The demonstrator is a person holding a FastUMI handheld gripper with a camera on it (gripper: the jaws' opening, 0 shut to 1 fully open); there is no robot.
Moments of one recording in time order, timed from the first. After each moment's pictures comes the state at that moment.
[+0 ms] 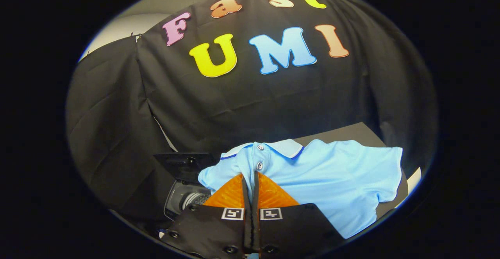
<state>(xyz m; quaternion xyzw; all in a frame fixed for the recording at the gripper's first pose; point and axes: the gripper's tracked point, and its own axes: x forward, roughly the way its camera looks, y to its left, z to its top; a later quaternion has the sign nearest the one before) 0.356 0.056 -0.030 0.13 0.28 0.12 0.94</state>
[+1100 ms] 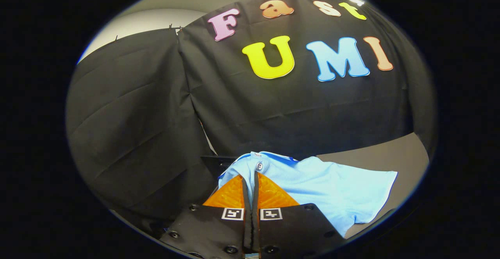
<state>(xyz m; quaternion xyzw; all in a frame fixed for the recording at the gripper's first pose) 0.340 0.250 0.014 0.12 0.24 0.23 0.94</state>
